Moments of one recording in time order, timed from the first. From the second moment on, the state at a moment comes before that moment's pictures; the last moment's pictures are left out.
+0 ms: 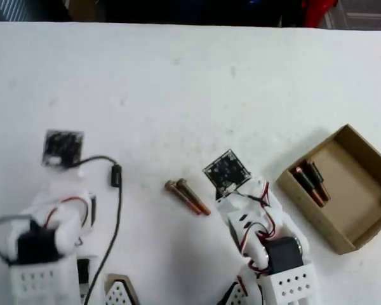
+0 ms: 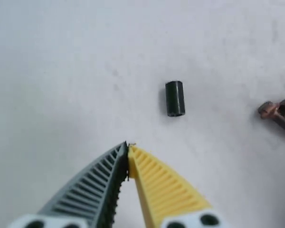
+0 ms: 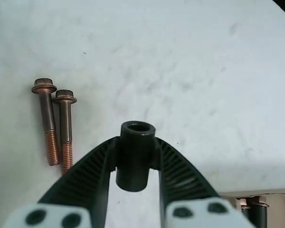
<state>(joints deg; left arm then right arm) -13.2 -76.9 60.2 81.5 -7.3 -19.3 -86.3 75.6 58.8 27.1</state>
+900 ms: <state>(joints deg) 21.1 -14.3 32.4 81.4 26.6 -15.3 -96.7 79.3 58.8 25.0</state>
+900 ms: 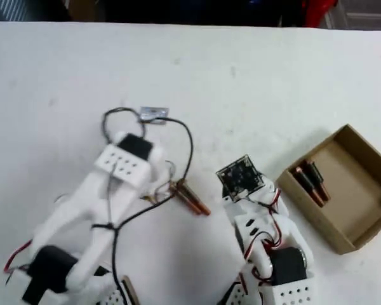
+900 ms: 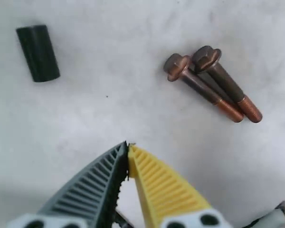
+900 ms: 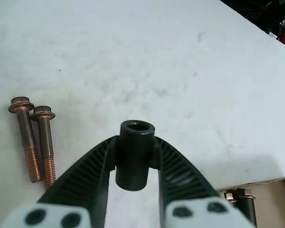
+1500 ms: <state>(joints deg) 26.0 11.4 15.8 79.5 54.8 -15.3 -96.7 79.3 58.8 25.0</state>
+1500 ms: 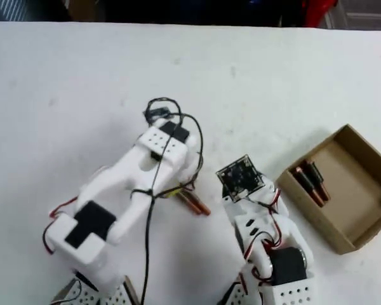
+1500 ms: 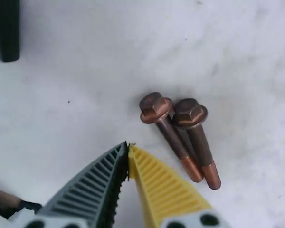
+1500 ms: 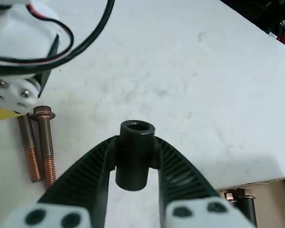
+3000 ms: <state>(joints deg) 26.1 21.1 12.6 73.9 57.5 -15.3 -96.7 79.3 58.8 25.0</state>
